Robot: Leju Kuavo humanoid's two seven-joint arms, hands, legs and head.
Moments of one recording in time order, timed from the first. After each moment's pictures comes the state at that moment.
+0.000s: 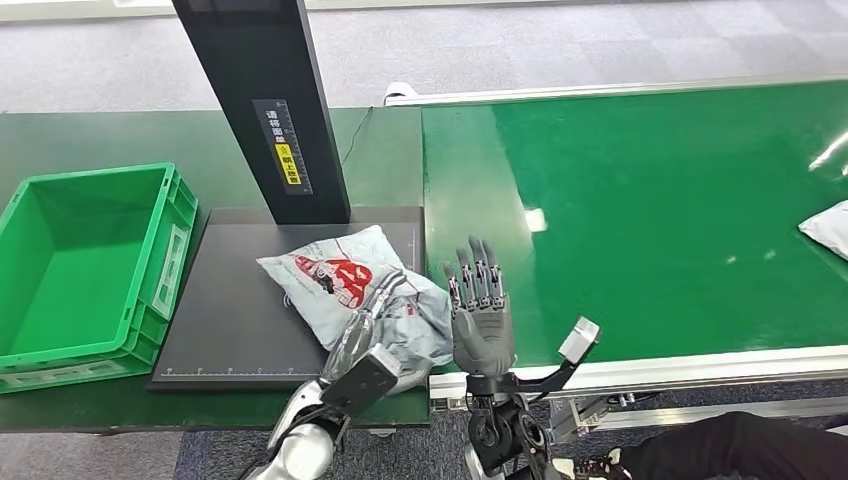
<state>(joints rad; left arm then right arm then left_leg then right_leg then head) -0.25 -0.24 -0.47 -0.97 -0.58 0.13 -0.42 -0.08 0.33 0.10 -1.01 -0.47 0.44 -0.56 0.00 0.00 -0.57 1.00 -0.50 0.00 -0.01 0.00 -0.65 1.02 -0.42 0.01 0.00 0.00</state>
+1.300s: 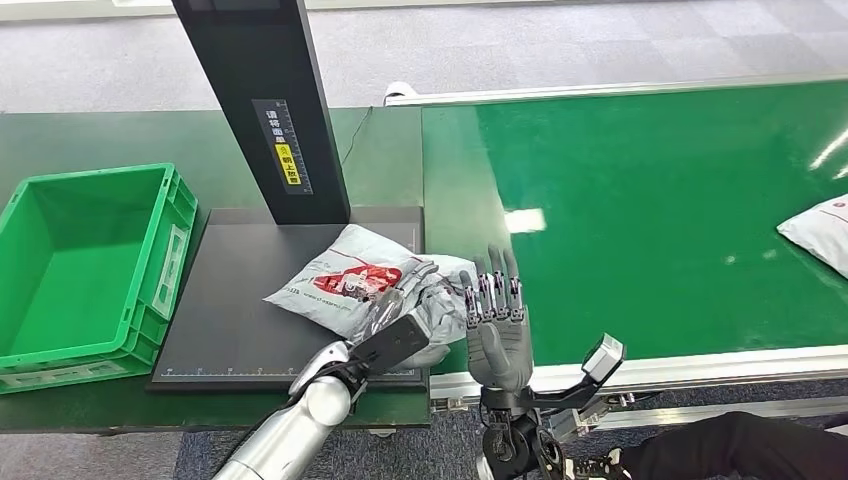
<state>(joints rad) -0.51 -0.26 -0.51 -0.61 -0.54 0.06 -0.39 -0.02 0.34 0.06 -1.07 -0.54 0.53 -0.53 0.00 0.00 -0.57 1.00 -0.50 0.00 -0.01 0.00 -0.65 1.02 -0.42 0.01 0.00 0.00</state>
